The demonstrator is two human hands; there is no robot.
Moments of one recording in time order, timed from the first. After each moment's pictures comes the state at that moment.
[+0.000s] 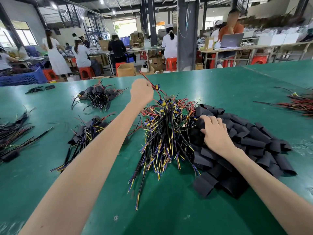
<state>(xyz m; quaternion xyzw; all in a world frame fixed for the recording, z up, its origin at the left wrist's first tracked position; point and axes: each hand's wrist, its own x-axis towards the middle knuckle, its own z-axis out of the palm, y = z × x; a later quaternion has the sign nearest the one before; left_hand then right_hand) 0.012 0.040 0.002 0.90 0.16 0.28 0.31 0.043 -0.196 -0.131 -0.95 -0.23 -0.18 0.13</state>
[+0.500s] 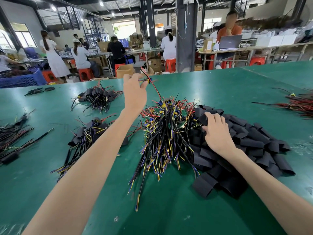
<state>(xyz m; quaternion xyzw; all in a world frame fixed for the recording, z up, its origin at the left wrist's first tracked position) 0.006 0.053 -0.006 0.83 0.11 0.45 0.29 0.039 -0.197 -0.124 -0.94 -0.20 -0.21 0.16</state>
